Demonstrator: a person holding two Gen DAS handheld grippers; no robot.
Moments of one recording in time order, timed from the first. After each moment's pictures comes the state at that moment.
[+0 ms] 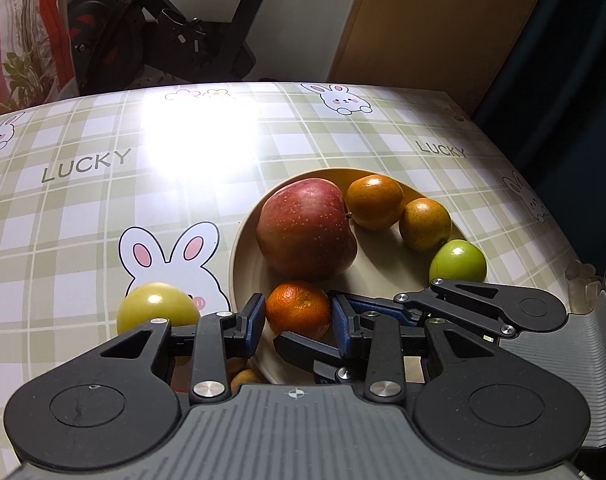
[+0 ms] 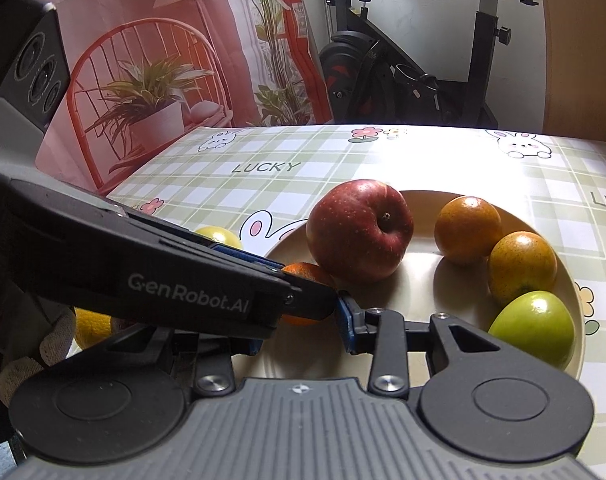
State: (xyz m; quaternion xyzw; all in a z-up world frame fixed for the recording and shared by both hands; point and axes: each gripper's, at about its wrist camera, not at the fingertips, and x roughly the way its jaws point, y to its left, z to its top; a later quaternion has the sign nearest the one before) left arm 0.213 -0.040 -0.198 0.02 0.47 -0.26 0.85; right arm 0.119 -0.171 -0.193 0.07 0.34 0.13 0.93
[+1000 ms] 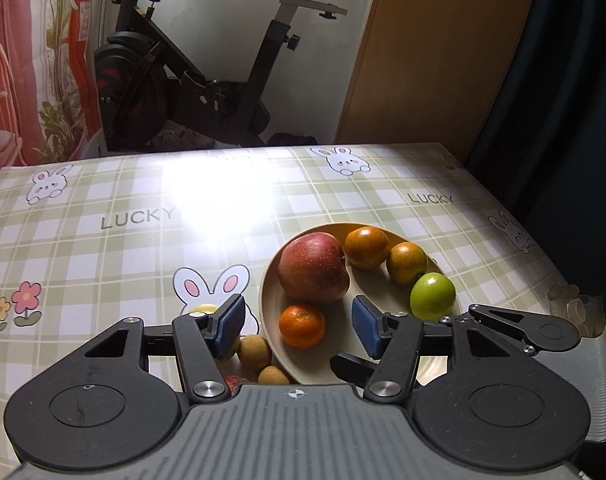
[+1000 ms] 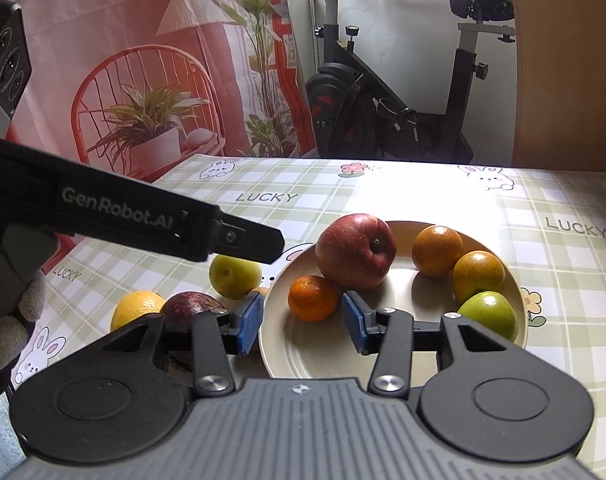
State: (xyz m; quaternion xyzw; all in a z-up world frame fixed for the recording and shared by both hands) left arm 0.167 -0.011 -0.133 0.02 0.39 -0.23 0.89; right arm 0.071 -0.158 -0.152 0.06 0.30 0.09 0.95
